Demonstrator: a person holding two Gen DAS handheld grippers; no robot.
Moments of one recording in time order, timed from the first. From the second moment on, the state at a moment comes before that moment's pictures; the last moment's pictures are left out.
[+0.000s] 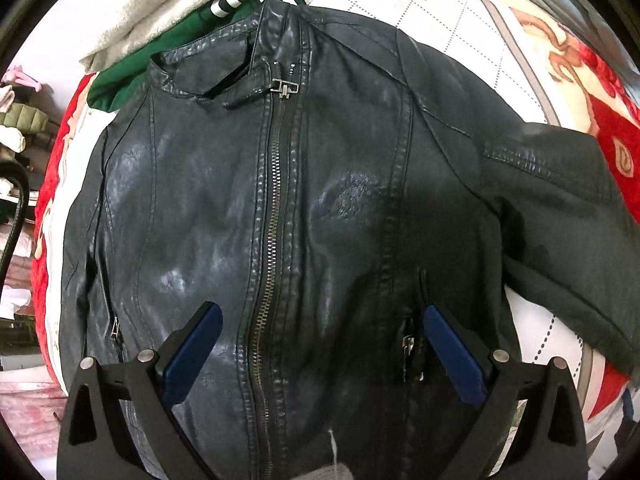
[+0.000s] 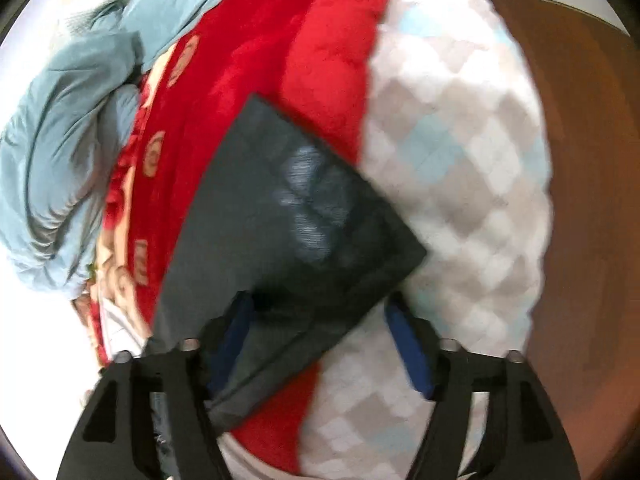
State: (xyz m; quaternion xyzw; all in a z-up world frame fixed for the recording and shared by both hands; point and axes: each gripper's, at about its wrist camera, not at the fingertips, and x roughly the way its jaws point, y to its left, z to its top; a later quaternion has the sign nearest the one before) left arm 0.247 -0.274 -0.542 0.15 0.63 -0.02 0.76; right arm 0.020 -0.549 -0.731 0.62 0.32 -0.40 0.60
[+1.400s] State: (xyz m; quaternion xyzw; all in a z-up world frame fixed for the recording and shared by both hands) left arm 0.253 -0.262 -0.546 0.15 0.62 -0.01 0.77; right arm 0.087 -0.568 -0.710 0.58 0.24 -0.34 0.70
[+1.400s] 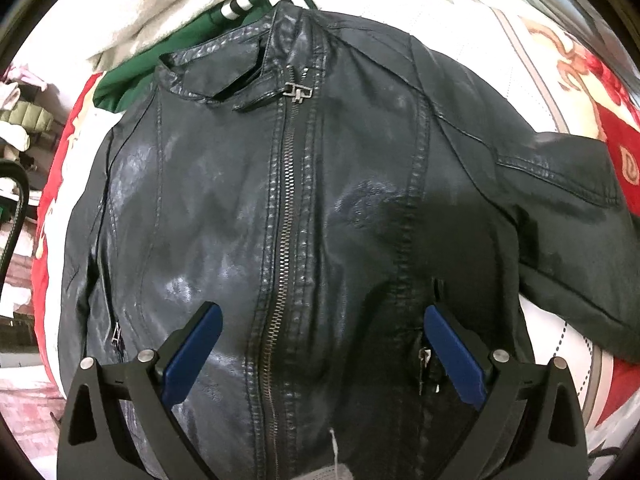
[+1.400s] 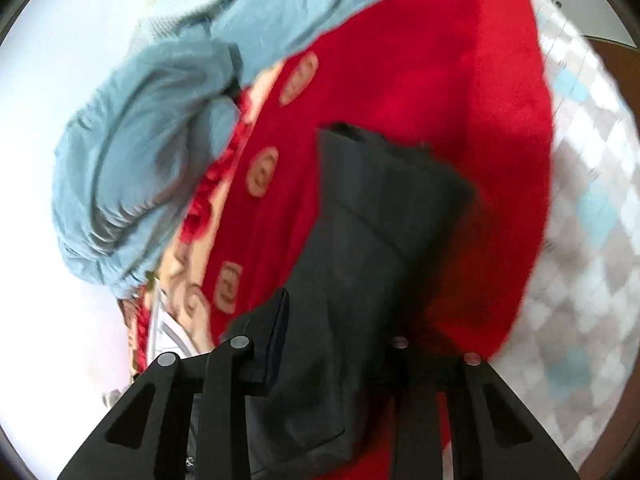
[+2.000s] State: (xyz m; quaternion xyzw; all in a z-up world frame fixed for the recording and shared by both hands) left arm 0.272 -0.184 -0.525 0.09 0.61 0.03 0.78; right arm 0.138 -0.514 -0.582 0.51 0.23 -0.31 0.77
